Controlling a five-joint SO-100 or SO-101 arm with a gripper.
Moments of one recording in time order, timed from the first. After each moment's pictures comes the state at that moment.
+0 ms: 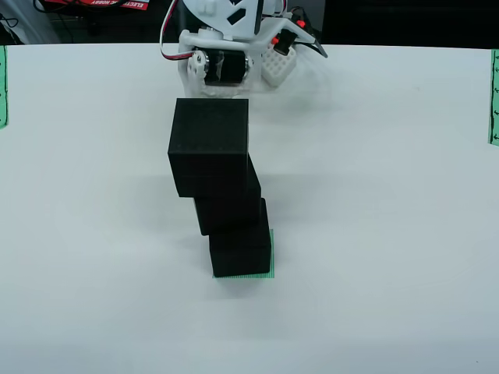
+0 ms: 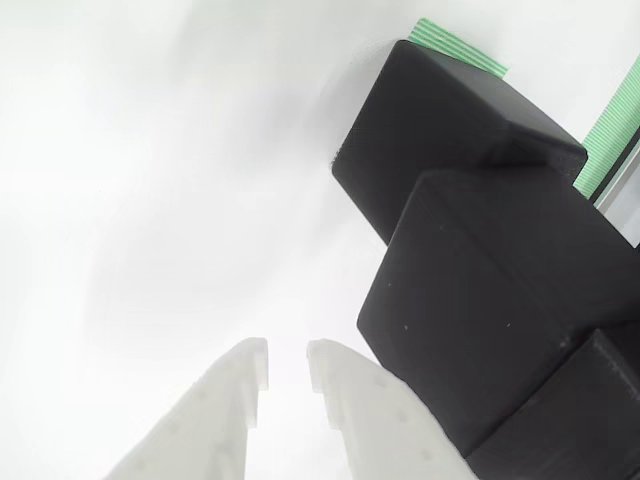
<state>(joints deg) 9.2 140.1 143.4 56.9 -40.1</state>
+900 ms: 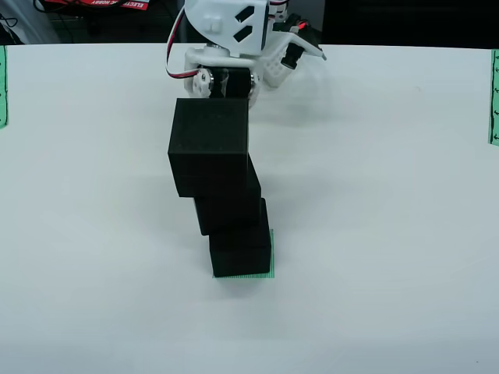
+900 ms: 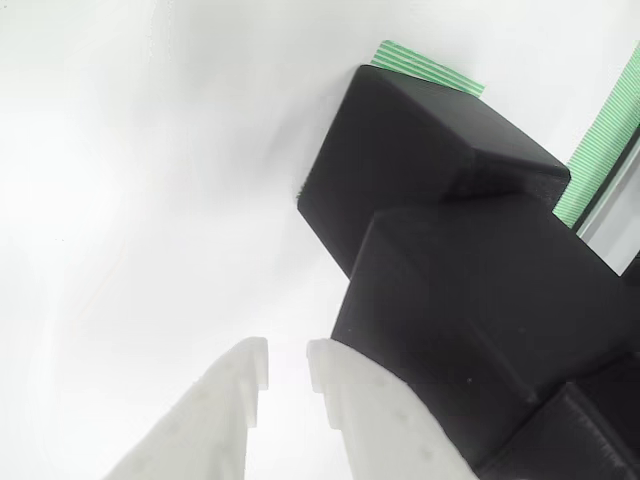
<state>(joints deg) 6.1 132.4 141.3 51.2 -35.1</state>
